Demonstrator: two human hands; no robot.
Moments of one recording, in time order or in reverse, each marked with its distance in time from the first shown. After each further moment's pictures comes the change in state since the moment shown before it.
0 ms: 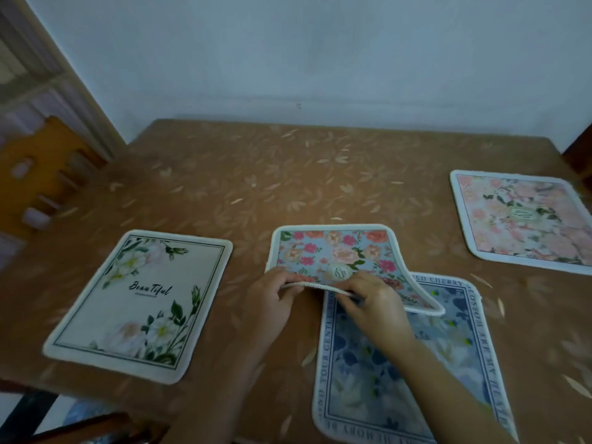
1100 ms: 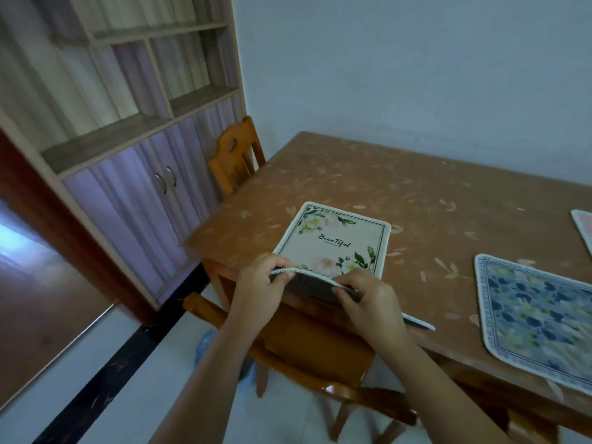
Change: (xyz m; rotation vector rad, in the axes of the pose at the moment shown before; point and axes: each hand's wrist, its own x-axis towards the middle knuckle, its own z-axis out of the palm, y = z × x) left_hand -0.217 -0.108 -0.377 0.032 0.205 -0.061; right_hand -0.111 -0.382 0.172 0.079 -0.001 -0.187
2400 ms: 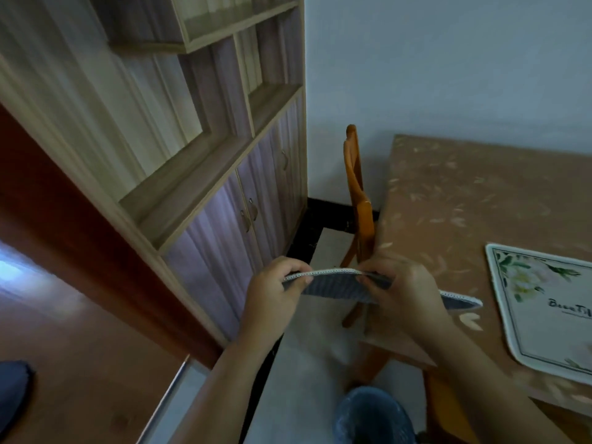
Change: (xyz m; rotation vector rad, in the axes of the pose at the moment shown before) left_hand 0.258 -0.337 -0.328 -0.115 -0.080 -0.002; right_hand 0.321 -0.230 0.358 -0.109 0.041 -0.016
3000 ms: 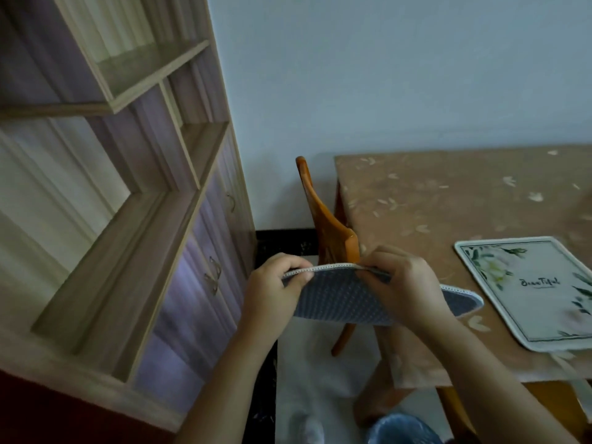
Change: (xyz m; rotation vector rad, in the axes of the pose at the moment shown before) left_hand 0.148 -0.042 -0.040 -0.111 -0.230 0.320; right_hand 0.092 -0.031 0.041 -0.191 0.210 0.203
